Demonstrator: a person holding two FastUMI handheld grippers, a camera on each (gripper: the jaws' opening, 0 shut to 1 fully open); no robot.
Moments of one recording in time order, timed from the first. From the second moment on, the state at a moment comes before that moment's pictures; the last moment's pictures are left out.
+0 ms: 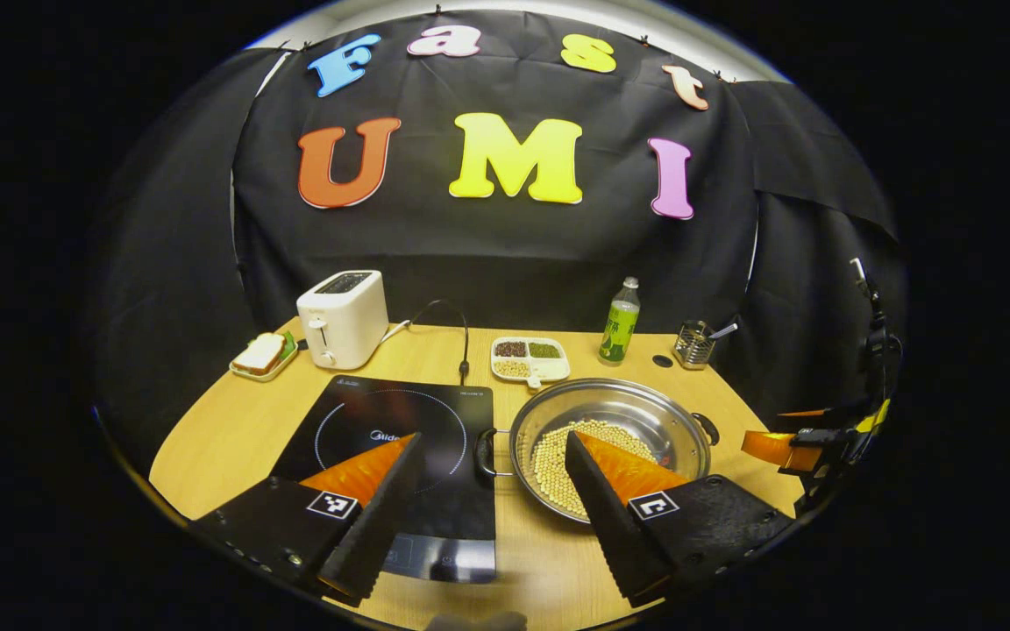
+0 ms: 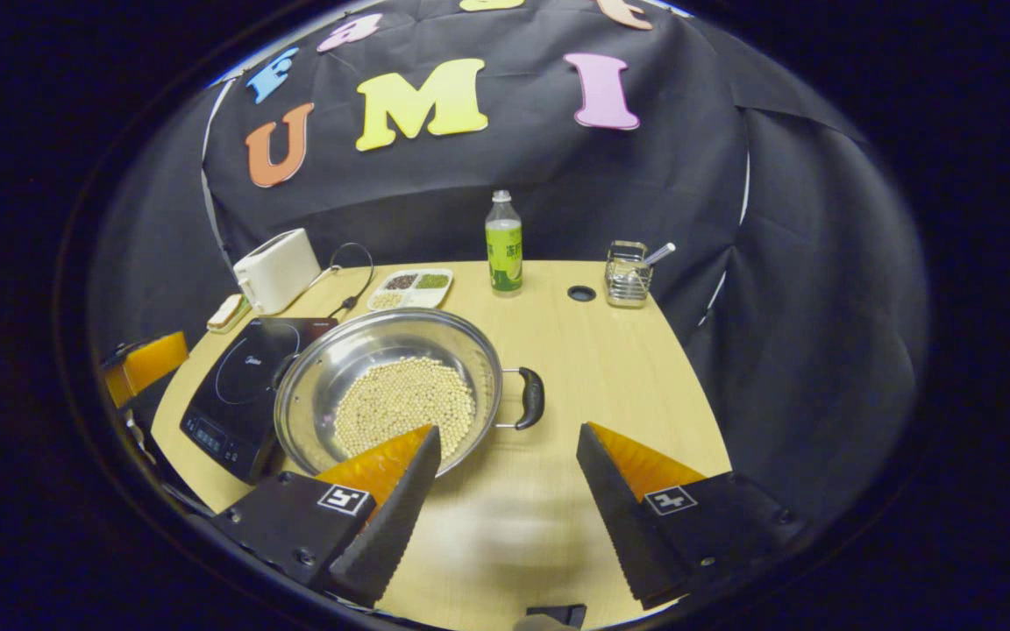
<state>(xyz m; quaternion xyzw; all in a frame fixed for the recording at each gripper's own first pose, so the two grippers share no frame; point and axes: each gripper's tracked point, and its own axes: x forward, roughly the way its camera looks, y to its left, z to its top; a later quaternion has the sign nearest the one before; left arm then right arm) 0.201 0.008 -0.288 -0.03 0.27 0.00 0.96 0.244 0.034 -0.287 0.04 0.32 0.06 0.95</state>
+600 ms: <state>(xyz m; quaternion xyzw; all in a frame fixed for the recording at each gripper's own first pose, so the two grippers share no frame) 0.273 0.002 -0.409 -0.01 0.38 0.03 0.93 0.321 0.041 -0.358 0.04 0.39 0.10 0.91</state>
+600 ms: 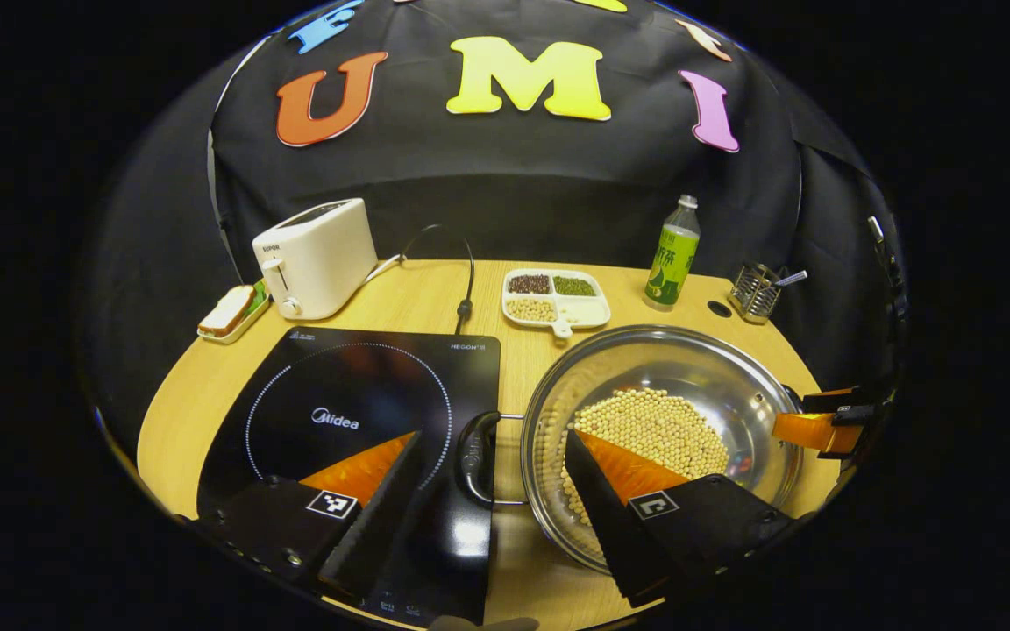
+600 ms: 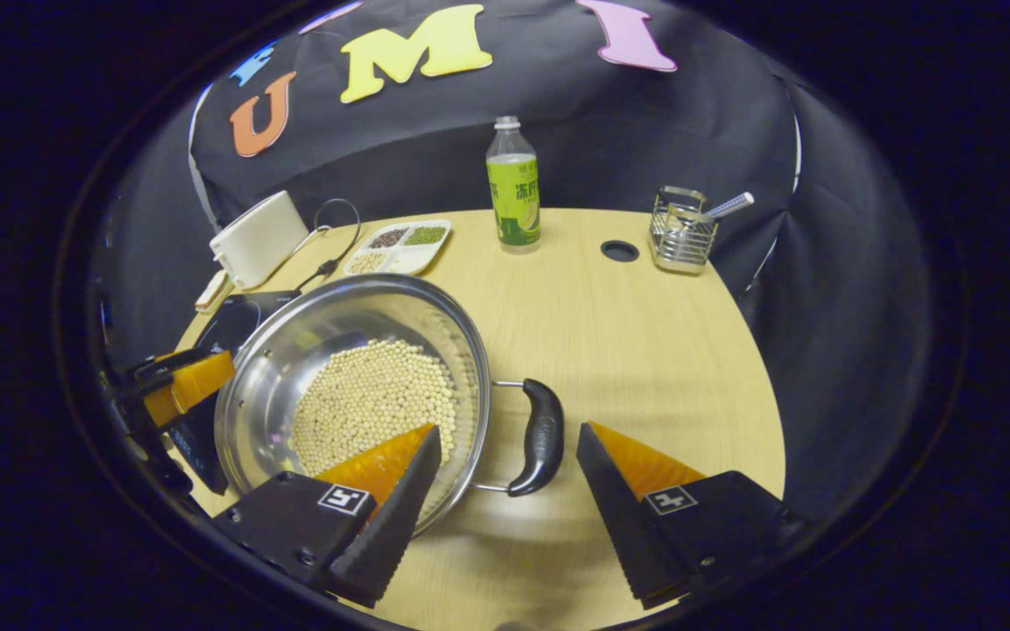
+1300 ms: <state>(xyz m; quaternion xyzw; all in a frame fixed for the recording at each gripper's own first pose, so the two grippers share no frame) 0.285 0.006 -0.434 0.00 0.43 0.06 0.90 0.334 0.045 -0.380 0.01 0.44 0.07 0.90</state>
